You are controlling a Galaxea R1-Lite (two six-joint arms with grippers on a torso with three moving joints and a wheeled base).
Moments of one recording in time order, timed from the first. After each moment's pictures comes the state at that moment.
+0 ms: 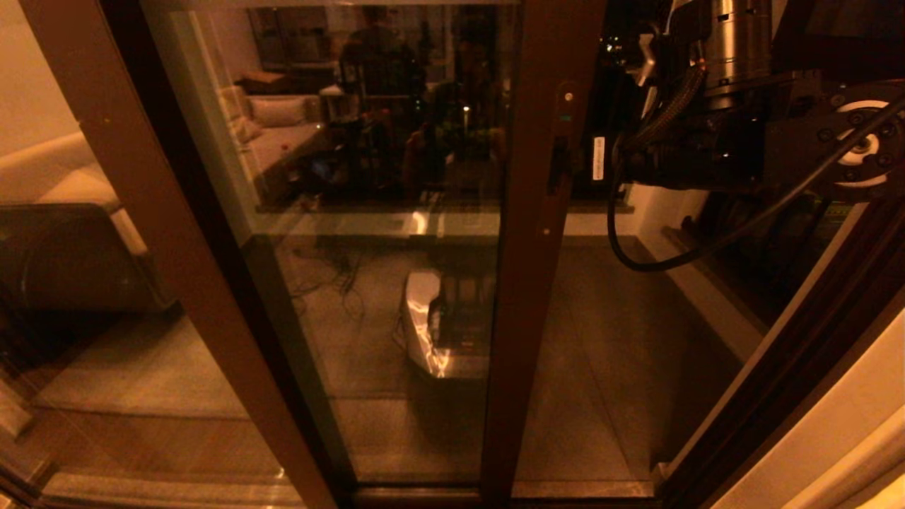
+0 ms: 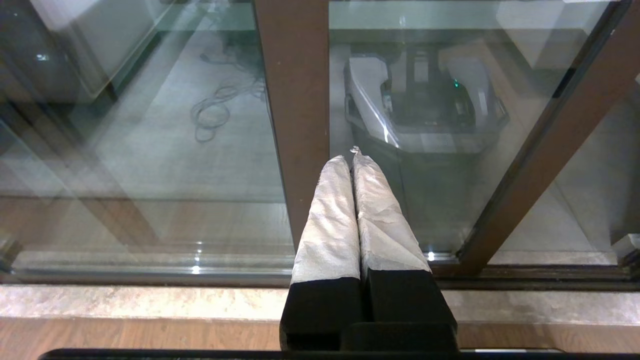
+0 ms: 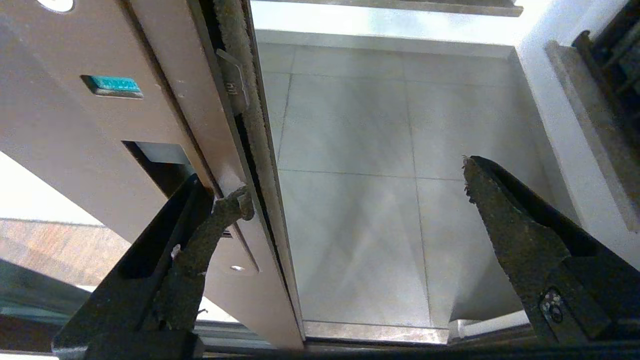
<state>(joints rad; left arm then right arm) 0.00 0.00 -0.05 0.14 -0.01 0.03 0.43 1.85 -1.73 0.13 -0.41 0.08</state>
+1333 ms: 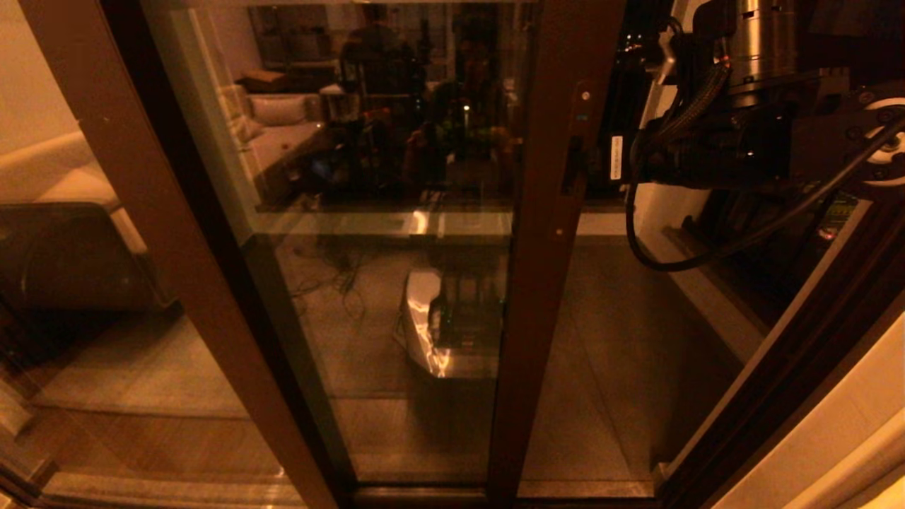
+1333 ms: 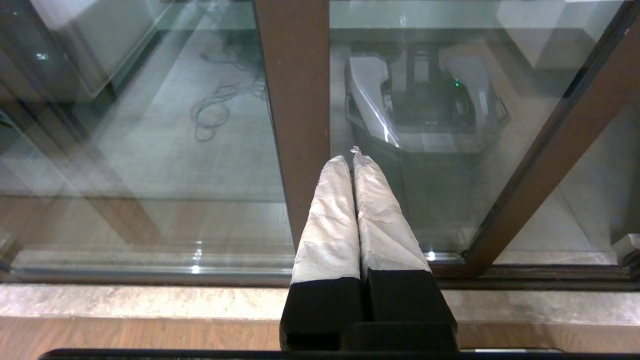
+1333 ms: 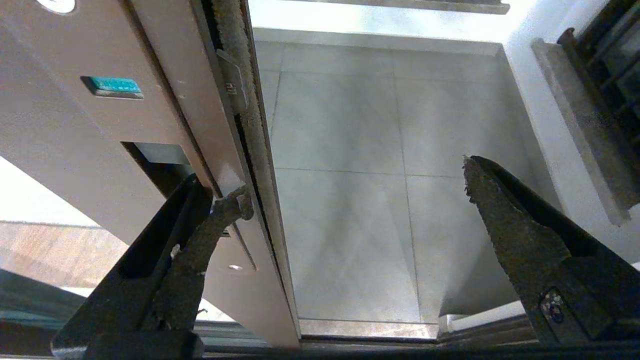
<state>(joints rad) 0.00 0.00 -0.05 0.14 -0.01 0.03 0.39 1.81 -1.69 0.13 -0.41 0.07</state>
